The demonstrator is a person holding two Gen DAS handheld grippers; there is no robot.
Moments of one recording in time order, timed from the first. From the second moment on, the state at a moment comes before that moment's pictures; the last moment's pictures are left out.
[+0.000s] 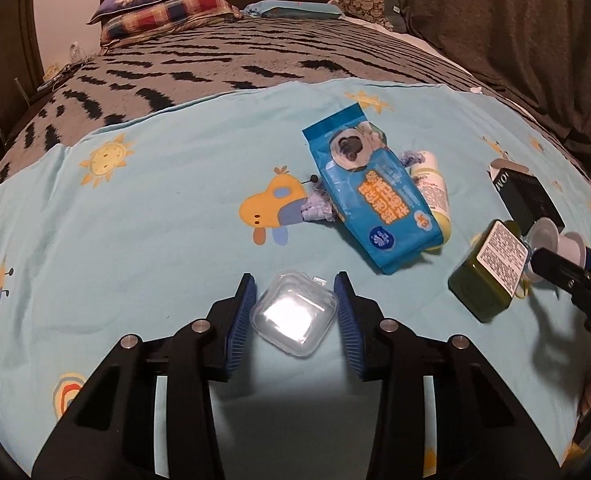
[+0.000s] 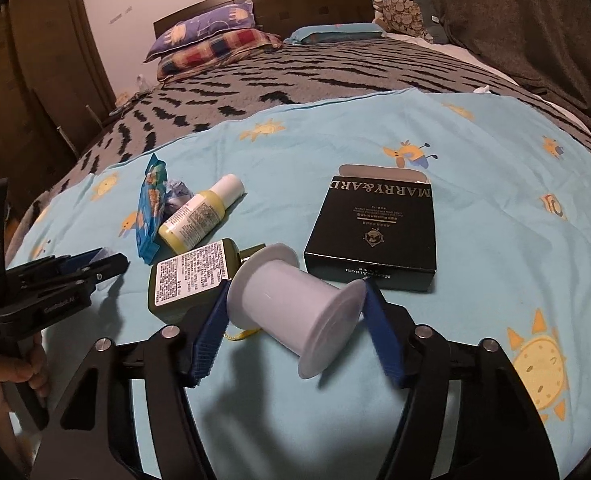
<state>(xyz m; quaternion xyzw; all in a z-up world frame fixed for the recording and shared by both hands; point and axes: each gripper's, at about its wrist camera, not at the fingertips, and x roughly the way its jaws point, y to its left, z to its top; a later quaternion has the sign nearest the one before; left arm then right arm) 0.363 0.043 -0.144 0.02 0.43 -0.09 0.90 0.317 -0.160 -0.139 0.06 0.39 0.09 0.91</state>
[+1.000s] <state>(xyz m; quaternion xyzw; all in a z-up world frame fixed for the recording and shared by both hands) 0.121 -0.029 -0.075 0.03 0.38 -0.17 0.91 0.110 -0.196 -0.092 0.05 0.36 0.11 0.93</state>
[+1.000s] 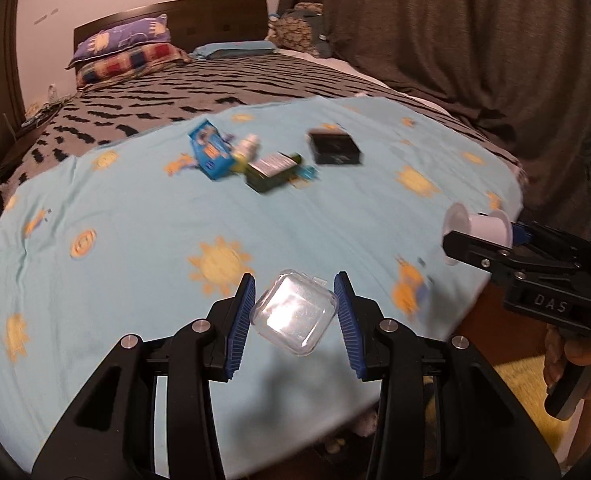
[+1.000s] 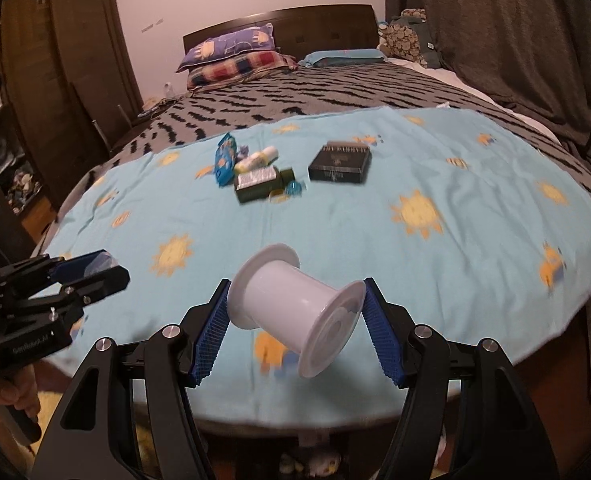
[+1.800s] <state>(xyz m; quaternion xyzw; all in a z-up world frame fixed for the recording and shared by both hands) 0.008 -0.078 -0.219 0.02 0.49 -0.21 0.85 0.016 -0.212 -0.219 0.05 0.46 0.08 0.88</state>
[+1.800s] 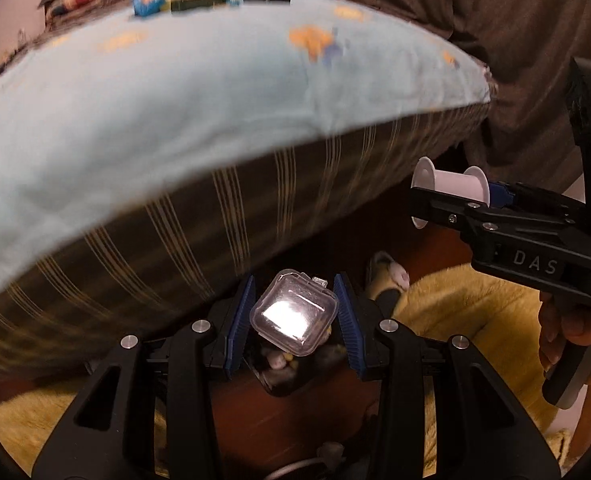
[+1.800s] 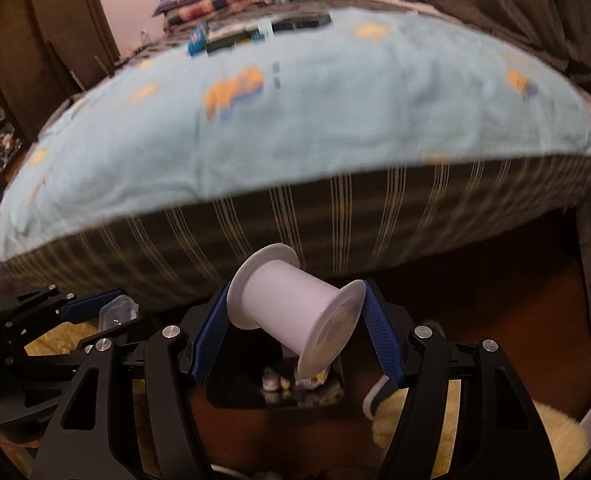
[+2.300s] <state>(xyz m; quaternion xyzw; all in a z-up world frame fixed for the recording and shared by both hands) 0.006 -0.083 -0.289 0.03 0.54 -0.20 0.82 0.019 -0.203 -0.287 0.05 0.52 0.09 0.85</state>
